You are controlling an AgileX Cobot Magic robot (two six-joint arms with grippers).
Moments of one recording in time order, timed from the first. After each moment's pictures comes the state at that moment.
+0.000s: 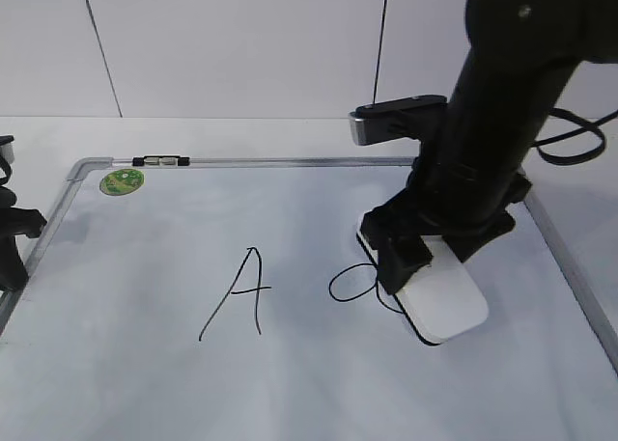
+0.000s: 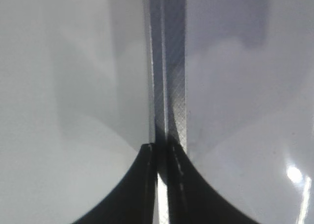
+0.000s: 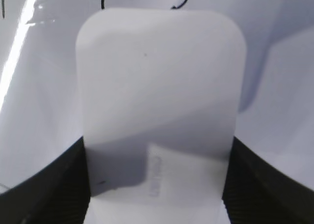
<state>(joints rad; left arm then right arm) 0.03 1.86 -1.08 -0.24 0.81 0.20 0.52 1.73 -1.30 0.07 1.12 -0.03</state>
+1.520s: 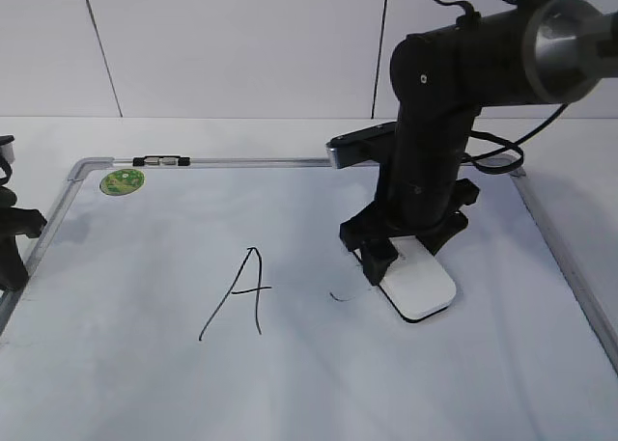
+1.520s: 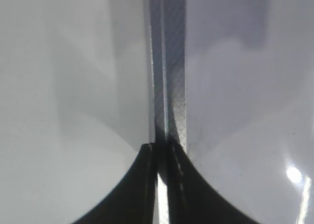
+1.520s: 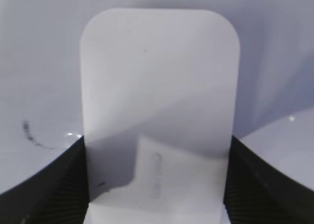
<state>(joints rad) 0.03 1.86 -1.08 -0.24 0.81 0.20 0.48 2.04 -1.48 -0.04 1.04 -0.02</state>
